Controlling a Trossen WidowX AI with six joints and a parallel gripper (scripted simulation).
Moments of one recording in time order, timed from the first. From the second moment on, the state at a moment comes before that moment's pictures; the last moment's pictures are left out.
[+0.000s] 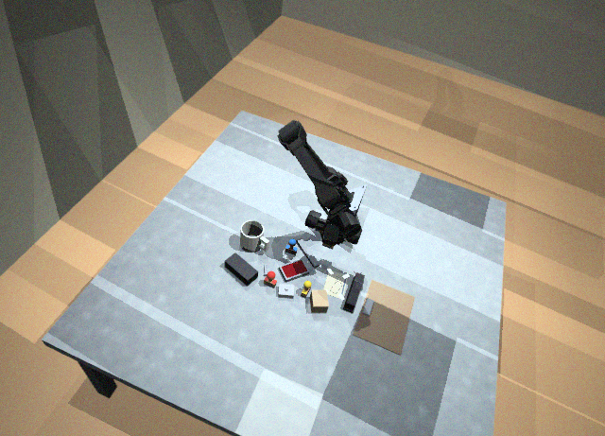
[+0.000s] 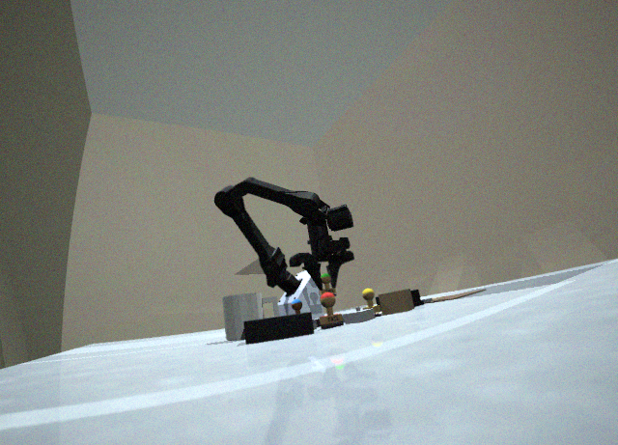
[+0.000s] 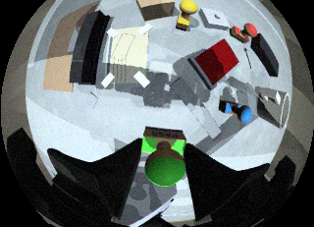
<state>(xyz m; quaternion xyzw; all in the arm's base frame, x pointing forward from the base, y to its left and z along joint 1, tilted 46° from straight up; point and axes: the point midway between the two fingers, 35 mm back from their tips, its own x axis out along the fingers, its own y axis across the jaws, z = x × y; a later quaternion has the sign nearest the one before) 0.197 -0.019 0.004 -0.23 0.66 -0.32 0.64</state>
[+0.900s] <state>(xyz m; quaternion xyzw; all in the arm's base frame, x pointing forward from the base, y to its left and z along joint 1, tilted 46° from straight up) 0.268 -0.050 0.043 -0.22 0.66 -0.32 0.64</state>
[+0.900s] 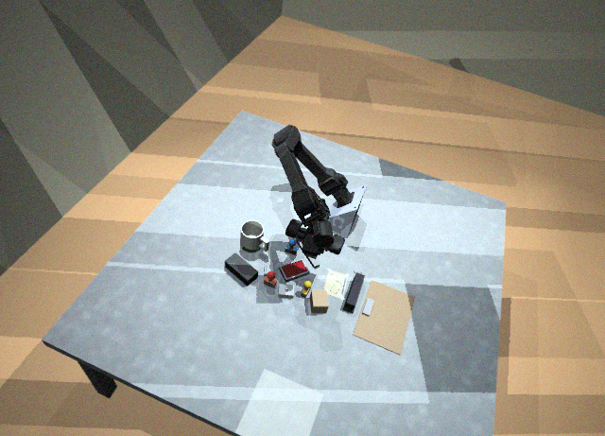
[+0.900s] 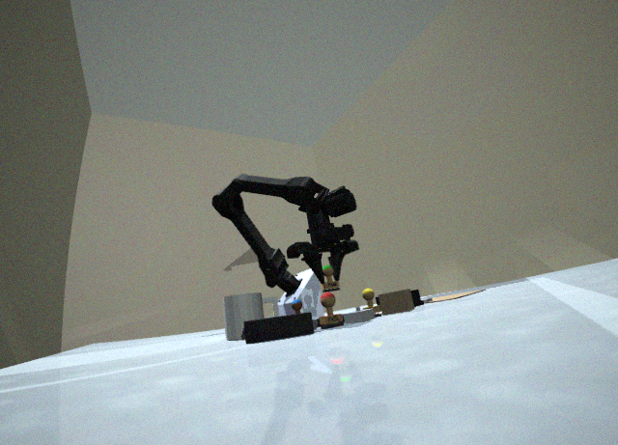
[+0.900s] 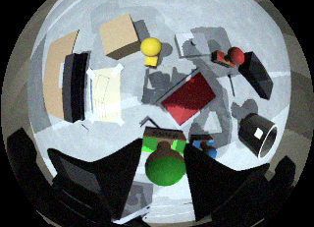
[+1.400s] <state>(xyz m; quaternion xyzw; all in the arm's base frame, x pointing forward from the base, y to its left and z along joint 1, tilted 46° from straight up) 0.299 -0.082 0.067 -0.22 0.66 -0.33 0.64</state>
